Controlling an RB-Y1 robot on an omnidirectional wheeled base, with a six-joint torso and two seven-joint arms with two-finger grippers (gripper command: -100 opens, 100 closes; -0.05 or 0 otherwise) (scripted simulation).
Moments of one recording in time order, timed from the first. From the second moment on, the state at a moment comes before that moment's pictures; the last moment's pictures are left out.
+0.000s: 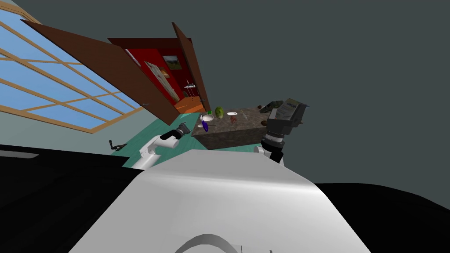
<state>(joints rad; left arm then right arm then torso) 0.40 0.83 0.16 -2.01 0.34 0.55 0.80 0.50 0.03 -0.01 -2.35 0.00 -0.63 -0.12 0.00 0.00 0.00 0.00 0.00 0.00</state>
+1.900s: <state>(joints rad) 0.12 0.84 -0.07 -1.80 0.59 0.89 0.99 0.50 0.03 -0.01 -2.35 0.00 -0.63 -0.12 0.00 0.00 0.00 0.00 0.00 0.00</state>
